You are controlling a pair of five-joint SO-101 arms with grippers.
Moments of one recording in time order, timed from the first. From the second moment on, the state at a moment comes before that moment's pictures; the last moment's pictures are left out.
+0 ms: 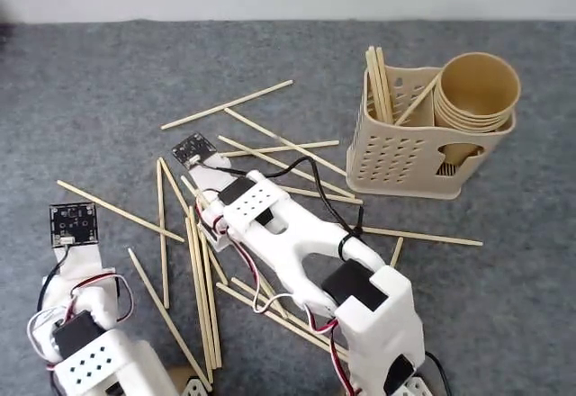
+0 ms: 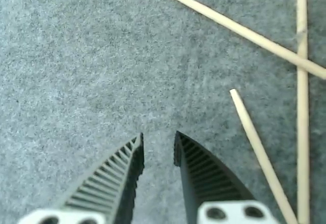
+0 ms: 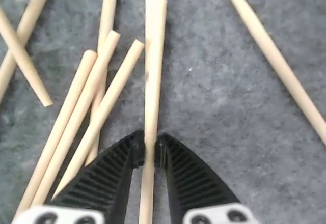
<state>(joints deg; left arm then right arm) -39.6 -76.1 86.3 58.2 -18.9 -45.4 22.9 6.5 54.2 -4.5</state>
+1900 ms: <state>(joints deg) -38.9 -76.1 87.2 58.2 -19.2 -5.7 -31.9 39.9 2.2 11.4</state>
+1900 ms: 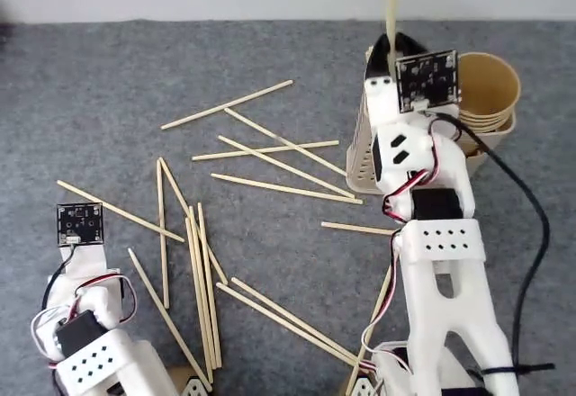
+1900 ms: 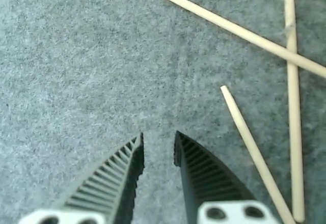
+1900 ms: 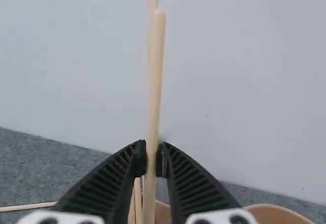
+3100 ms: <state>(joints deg) -38.9 -76.1 87.2 58.2 -19.2 -35.5 -44.2 43.3 74.3 7.4</state>
